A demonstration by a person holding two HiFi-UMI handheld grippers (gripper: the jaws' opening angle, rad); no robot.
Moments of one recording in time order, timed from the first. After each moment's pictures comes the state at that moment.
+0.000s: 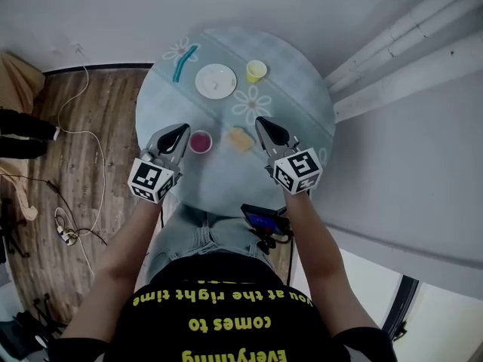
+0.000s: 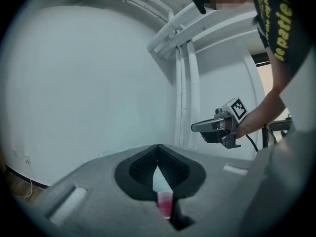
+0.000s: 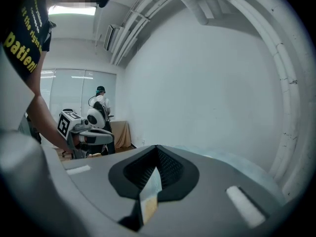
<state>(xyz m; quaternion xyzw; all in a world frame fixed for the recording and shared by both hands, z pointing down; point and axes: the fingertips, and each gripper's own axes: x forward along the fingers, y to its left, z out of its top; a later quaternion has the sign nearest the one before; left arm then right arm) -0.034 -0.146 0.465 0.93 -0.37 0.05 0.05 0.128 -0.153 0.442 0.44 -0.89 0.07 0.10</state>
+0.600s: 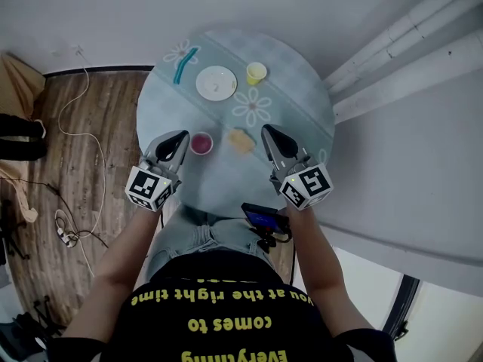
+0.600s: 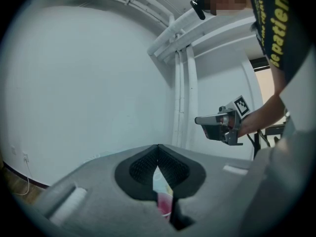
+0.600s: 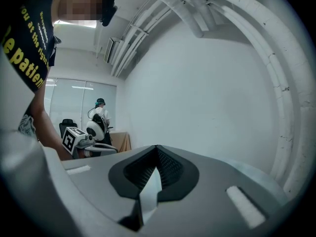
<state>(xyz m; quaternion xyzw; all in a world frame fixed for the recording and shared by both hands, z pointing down) -0.038 -0.129 0.452 0.93 -0.36 0.03 0.05 0.129 -0.123 0.393 0.44 -0.89 0.06 0.03</state>
